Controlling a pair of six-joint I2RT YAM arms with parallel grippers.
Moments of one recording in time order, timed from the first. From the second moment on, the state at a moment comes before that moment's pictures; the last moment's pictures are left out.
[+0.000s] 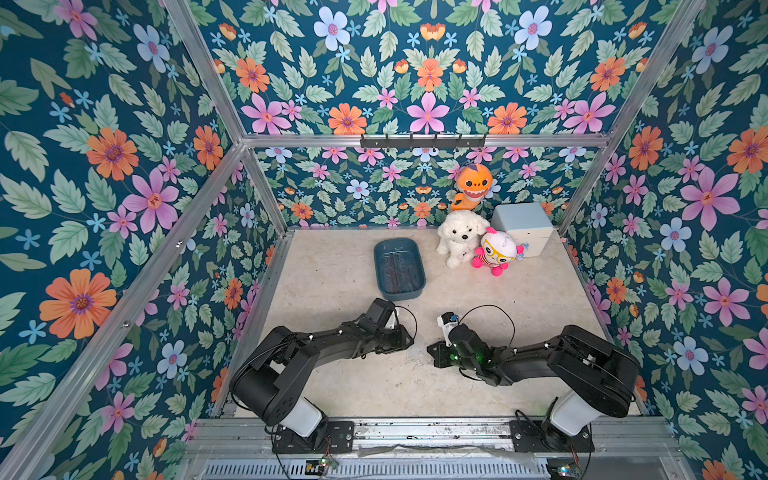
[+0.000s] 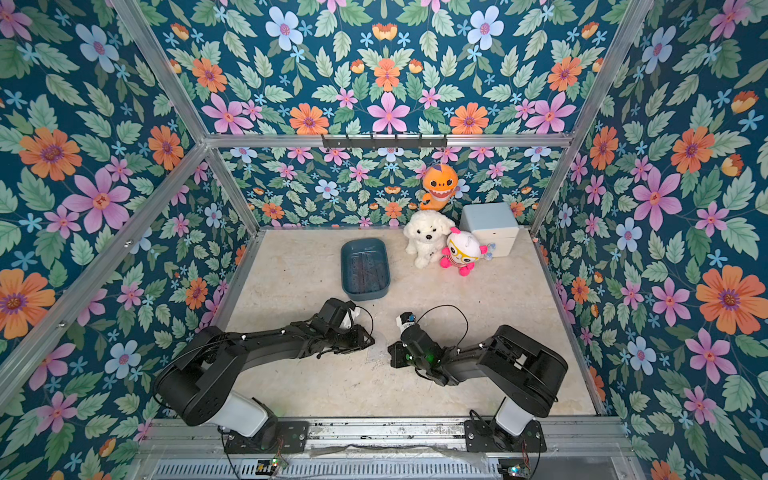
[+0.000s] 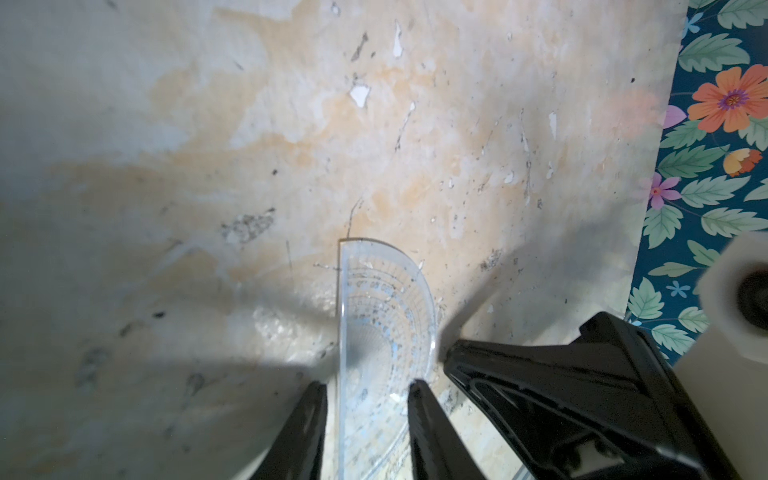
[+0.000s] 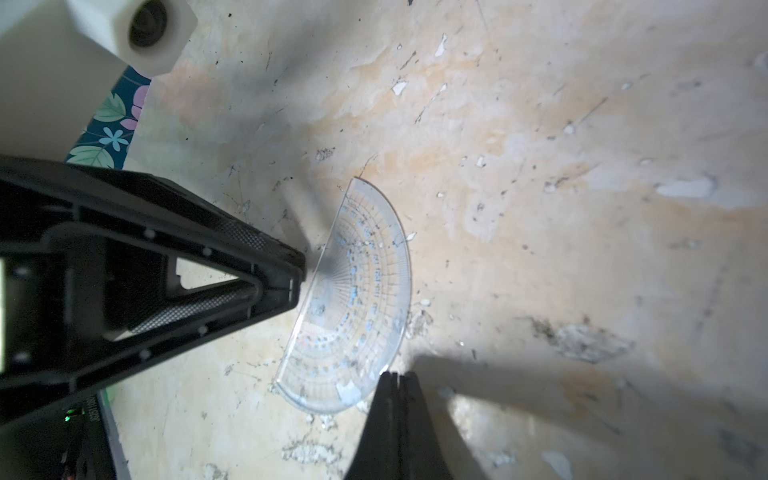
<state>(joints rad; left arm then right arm) -0.65 1.54 0.62 -0.02 0.38 -0.75 0.94 1.63 0.48 0.46 -0.06 0.73</state>
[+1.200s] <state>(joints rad) -0.64 1.57 0.60 0.04 0.41 -0.76 0.94 1.75 0.51 0.61 -0.10 0.71</state>
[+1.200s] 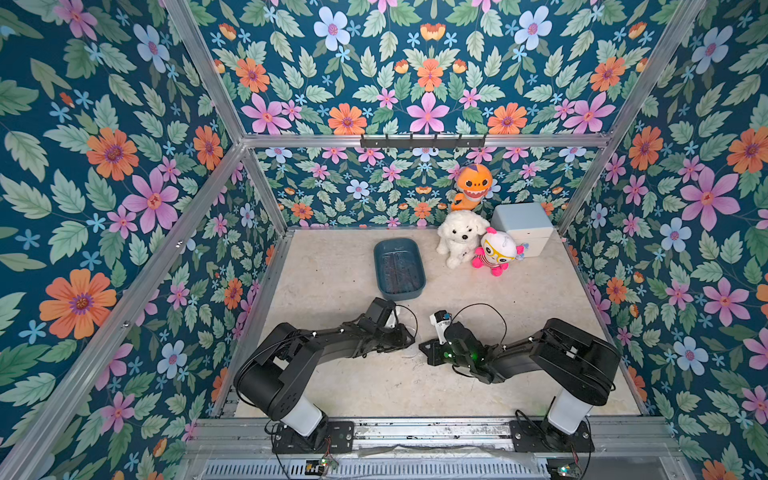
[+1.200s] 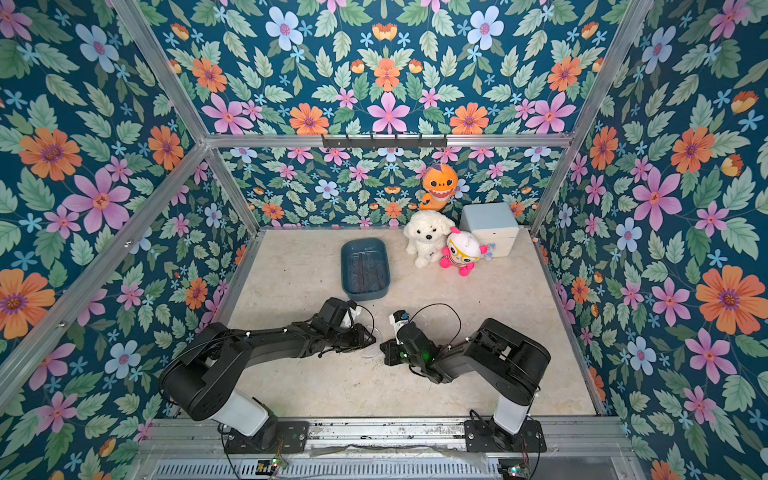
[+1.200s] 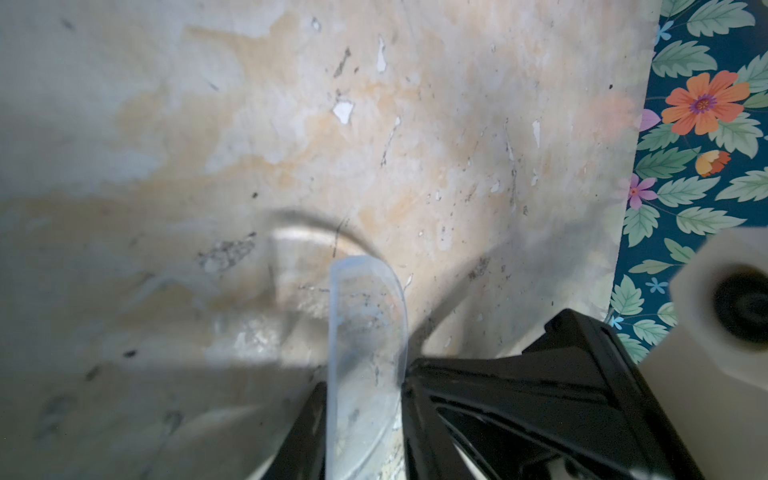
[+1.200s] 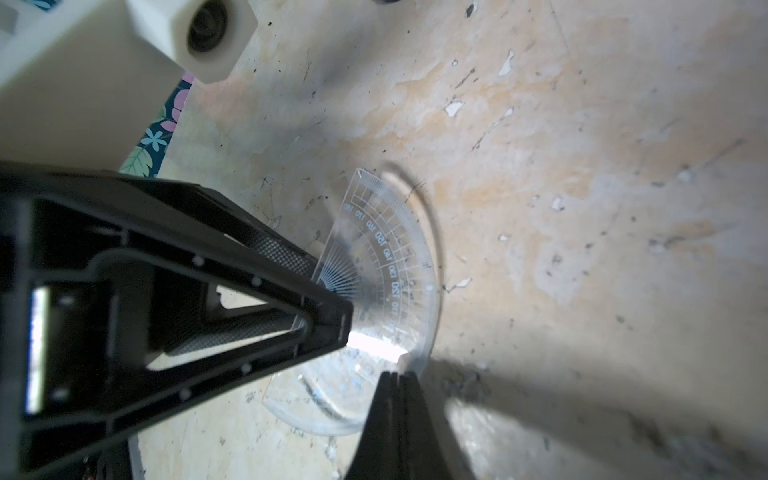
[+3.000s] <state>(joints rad) -0.55 1.48 0.91 -0.19 0.96 -0.43 0.51 1.58 0.71 0.64 -1.04 0.82</state>
